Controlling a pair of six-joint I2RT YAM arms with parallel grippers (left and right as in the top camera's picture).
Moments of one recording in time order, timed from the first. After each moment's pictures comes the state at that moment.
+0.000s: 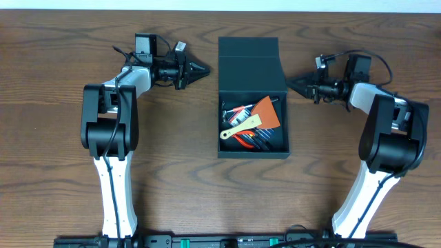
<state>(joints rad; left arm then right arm) -0.07 2.42 1.61 -0.07 1.28 -0.96 -0.21 2.23 1.31 -0.16 -1.20 0.55</state>
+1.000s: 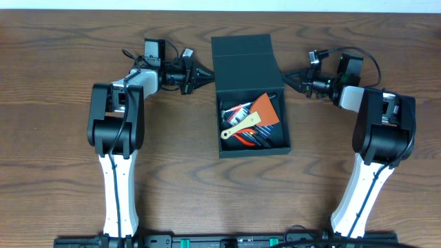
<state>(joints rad) -0.11 2.45 1.61 -0.08 1.26 -0.99 -0.17 2.32 1.32 0.22 -1.27 0.72</state>
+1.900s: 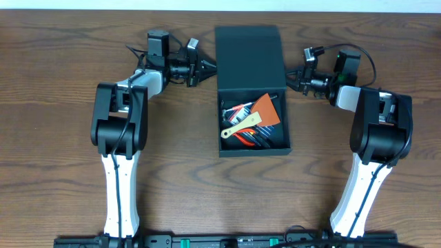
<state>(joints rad) -0.14 2.45 1.61 0.19 1.30 -1.12 -0.15 2.33 1.32 0.33 -1.38 0.72</state>
